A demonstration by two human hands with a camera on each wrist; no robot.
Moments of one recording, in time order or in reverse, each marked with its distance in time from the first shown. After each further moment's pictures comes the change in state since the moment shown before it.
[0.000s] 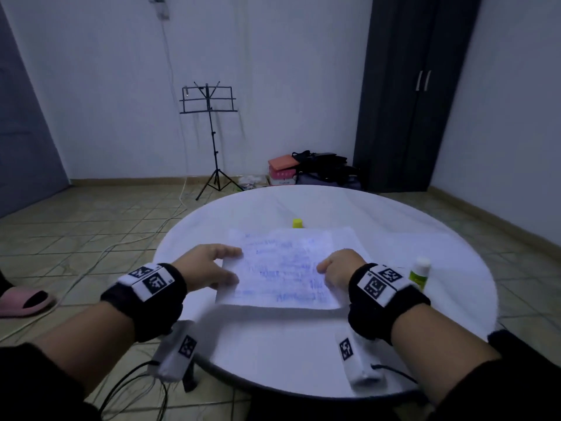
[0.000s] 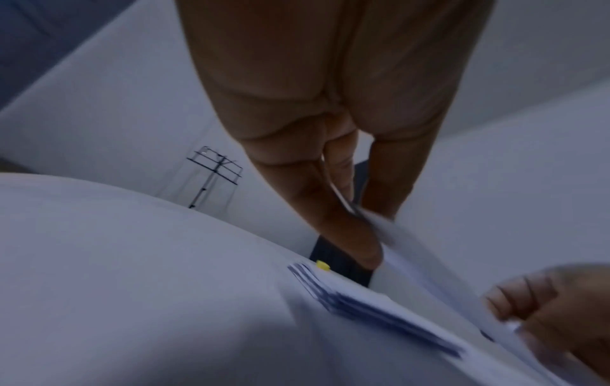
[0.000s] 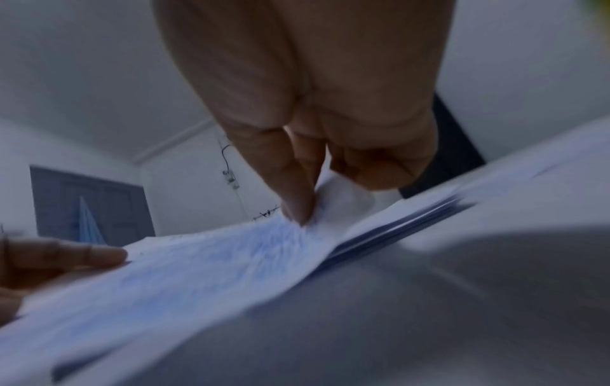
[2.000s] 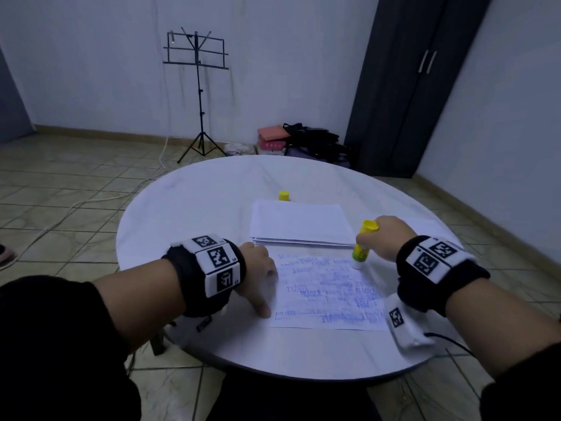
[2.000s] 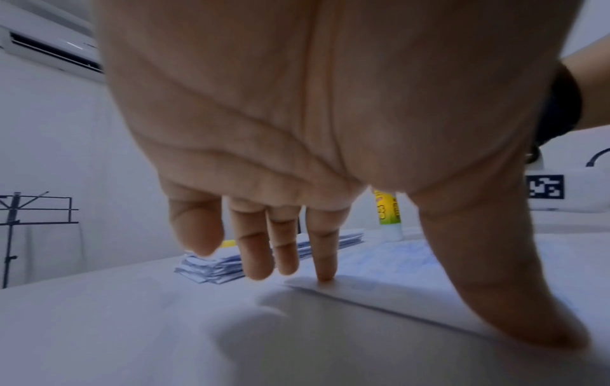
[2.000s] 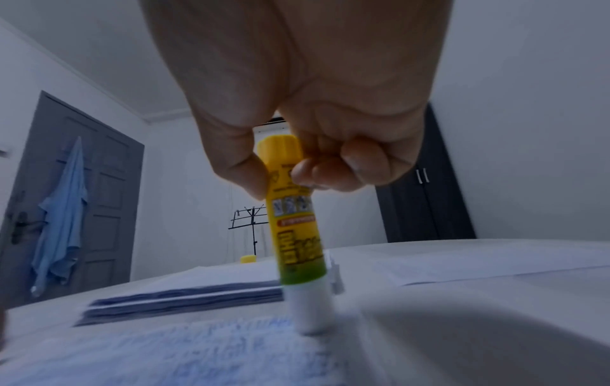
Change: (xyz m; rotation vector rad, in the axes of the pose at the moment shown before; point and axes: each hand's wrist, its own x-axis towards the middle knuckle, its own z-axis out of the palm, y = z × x) left_hand 0.012 0.046 0.096 1.158 -0.421 0.183; right_hand 0.006 0.047 -0.061 -0.221 0.218 0.077
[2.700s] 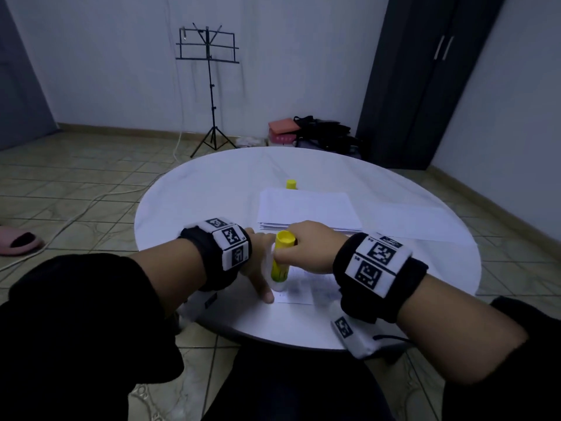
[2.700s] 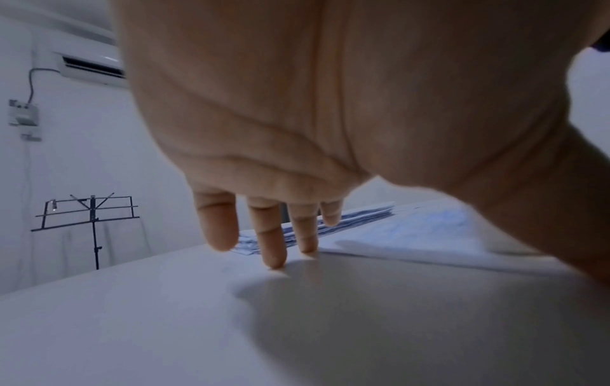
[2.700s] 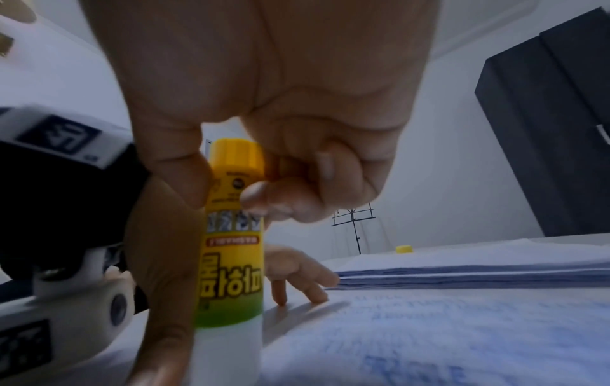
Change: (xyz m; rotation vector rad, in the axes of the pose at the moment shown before) left_hand -0.023 0.011 -0.010 -0.135 -0.002 -0.089; right_hand -0.081 -0.077 0.042 -0.096 -0.290 -0.553
